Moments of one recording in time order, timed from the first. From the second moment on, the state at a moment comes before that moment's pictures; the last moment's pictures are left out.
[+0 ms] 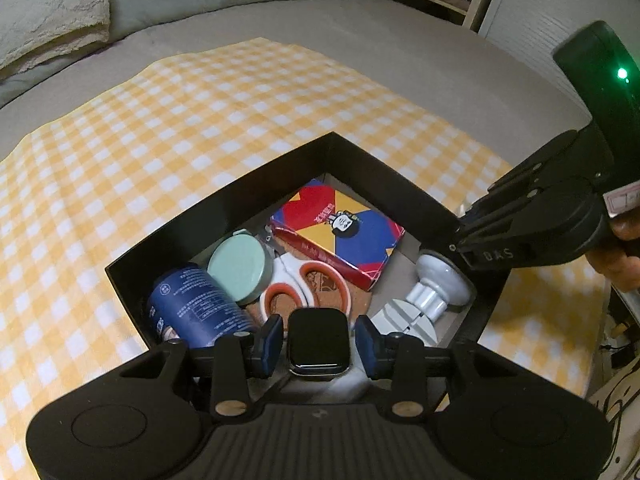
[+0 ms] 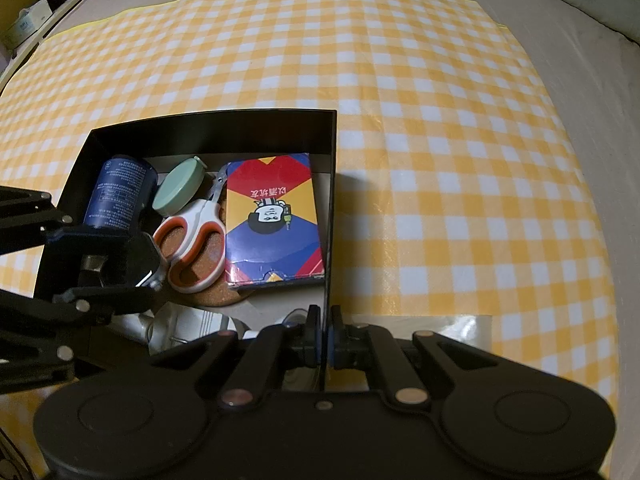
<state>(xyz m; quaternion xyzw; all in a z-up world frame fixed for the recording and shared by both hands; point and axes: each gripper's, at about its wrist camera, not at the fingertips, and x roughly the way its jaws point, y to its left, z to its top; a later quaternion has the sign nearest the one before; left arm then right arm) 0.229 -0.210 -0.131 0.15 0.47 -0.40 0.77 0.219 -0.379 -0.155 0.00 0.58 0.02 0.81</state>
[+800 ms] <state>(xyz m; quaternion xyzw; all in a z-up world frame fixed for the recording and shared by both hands) 0.218 -0.201 -0.110 0.13 0.45 -0.40 0.79 0.217 -0.378 -0.156 0.00 0.58 0.02 0.82</state>
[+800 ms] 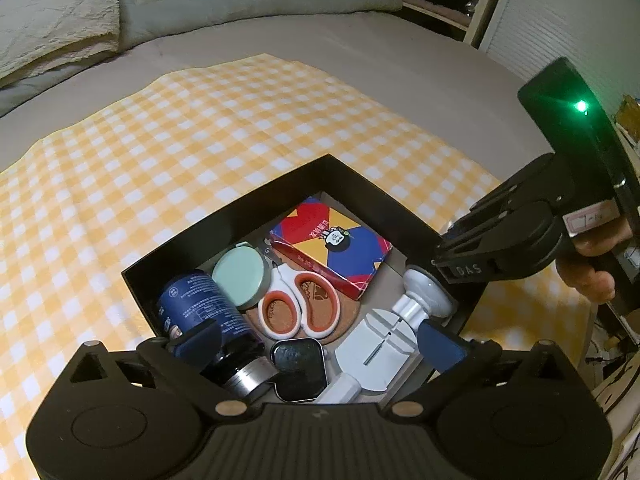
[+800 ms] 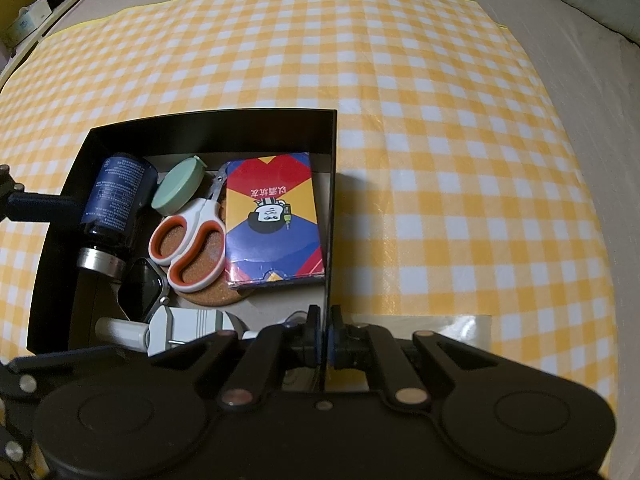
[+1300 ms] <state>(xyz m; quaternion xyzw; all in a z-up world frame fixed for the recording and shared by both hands) 0.198 -0.171 -0.070 0.08 0.42 -0.34 0.84 0.174 -0.370 -0.110 0.00 0.50 0.02 0.86</state>
